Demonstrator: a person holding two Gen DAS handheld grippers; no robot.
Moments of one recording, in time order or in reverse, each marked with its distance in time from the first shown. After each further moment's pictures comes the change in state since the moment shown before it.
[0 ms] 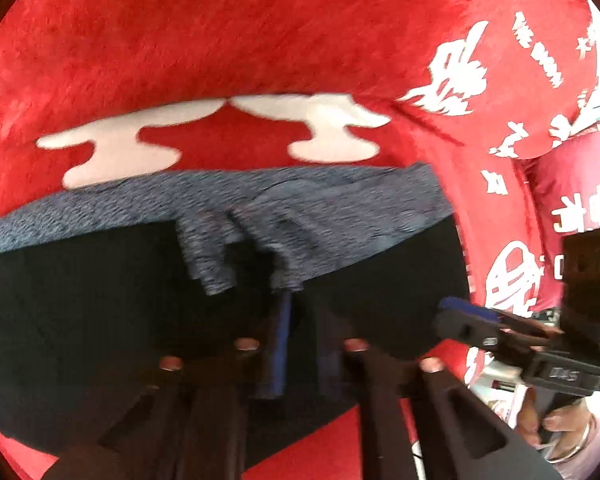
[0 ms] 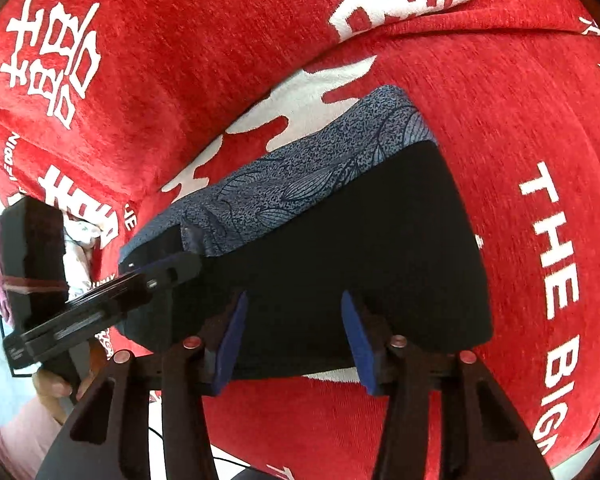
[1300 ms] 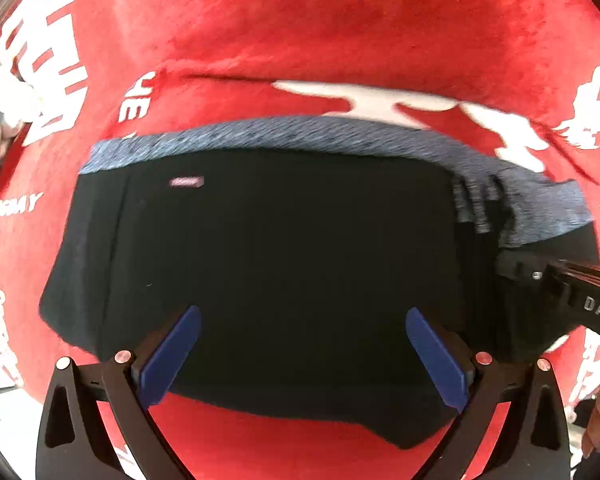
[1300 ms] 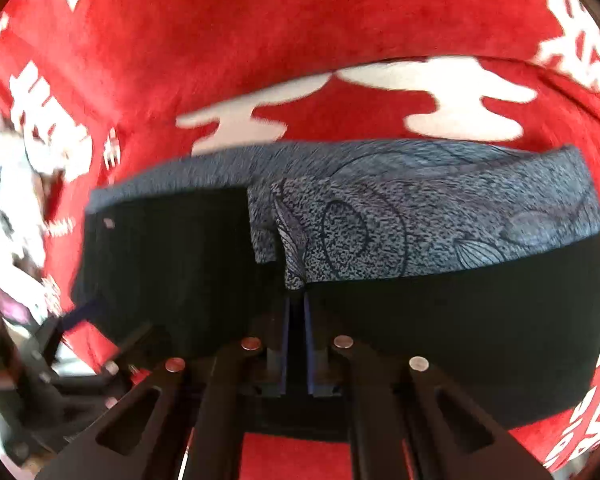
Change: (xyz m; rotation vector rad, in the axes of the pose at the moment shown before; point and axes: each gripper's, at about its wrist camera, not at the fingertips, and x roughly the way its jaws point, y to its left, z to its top) left arm -0.044 0.103 -0.078 -0.200 -0.103 0.435; right arm 0.096 0.118 0.008 -0.257 0.136 -0.221
